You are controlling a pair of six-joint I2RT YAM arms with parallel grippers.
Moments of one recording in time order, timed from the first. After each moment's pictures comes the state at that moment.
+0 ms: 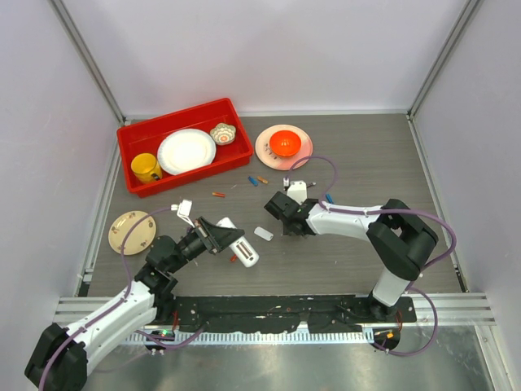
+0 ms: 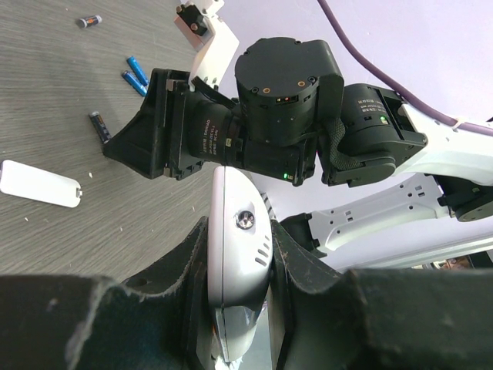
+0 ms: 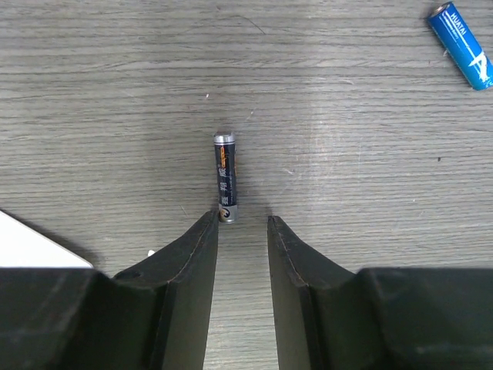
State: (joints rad) left arm -0.59 0.60 0.05 0.63 0.32 -1.13; right arm 0.88 1.70 0.97 -0.47 0.50 0.75
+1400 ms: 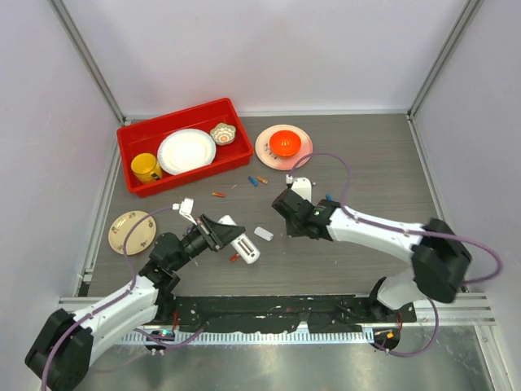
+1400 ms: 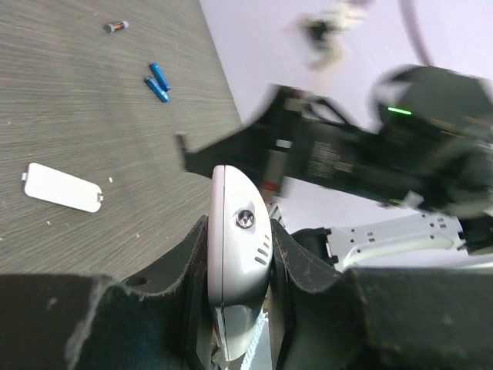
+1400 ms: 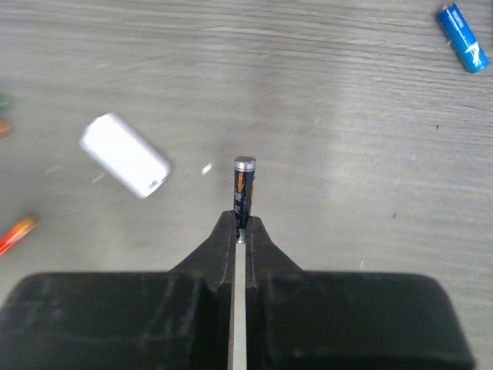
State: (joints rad) left arm -0.59 0.70 0.05 0.69 0.29 -1.13; right arm 0.89 1.52 0.94 -0.53 0.40 0.72
